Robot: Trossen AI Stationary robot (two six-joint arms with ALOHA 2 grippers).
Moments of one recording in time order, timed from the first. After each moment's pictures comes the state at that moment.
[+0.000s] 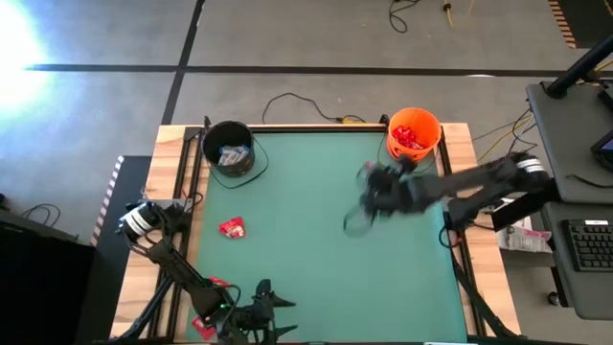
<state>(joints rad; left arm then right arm) -0.89 1.94 1.10 0.29 -0.86 -0.72 0.13 1.38 1.03 -0.96 0.94 0.61</state>
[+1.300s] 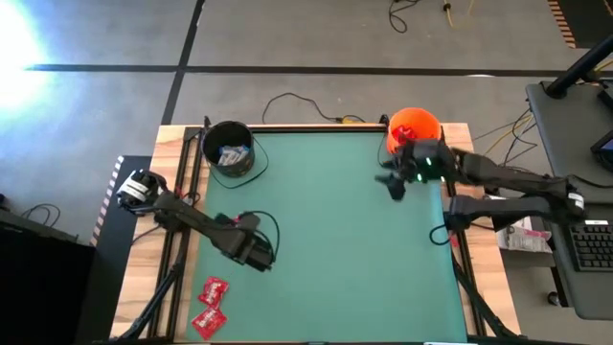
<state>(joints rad) -0.45 1.71 1.04 -1.12 -0.36 -1.49 -0.38 0.83 0.72 -0.52 -0.03 0.24</state>
